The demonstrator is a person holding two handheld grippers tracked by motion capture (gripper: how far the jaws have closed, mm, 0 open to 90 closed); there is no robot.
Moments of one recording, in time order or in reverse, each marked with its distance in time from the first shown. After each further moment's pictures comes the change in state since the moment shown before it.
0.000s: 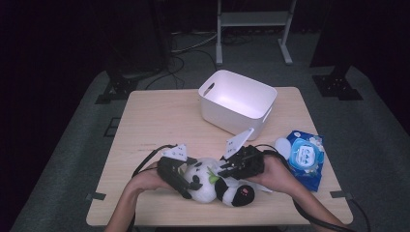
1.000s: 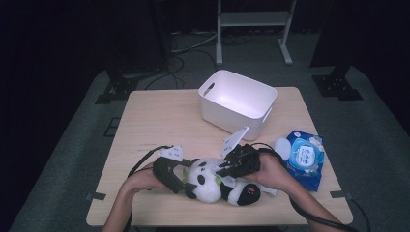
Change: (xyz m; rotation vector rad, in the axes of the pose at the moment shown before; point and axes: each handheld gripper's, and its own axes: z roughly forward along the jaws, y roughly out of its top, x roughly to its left) left arm 0.012 -0.018 -0.002 0.035 -0.030 -0.042; right arm -0.010 -0.001 0.010 0.022 0.016 0.021
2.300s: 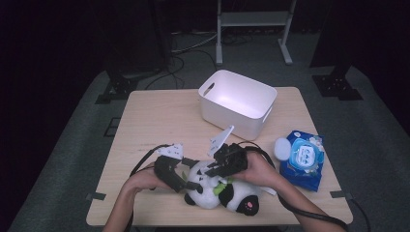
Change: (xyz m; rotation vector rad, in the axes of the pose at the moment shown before) left arm -0.003 0.008 -0.003 -0.061 -0.027 0.003; right arm 0.001 0.023 0.020 0.004 0.035 -0.028
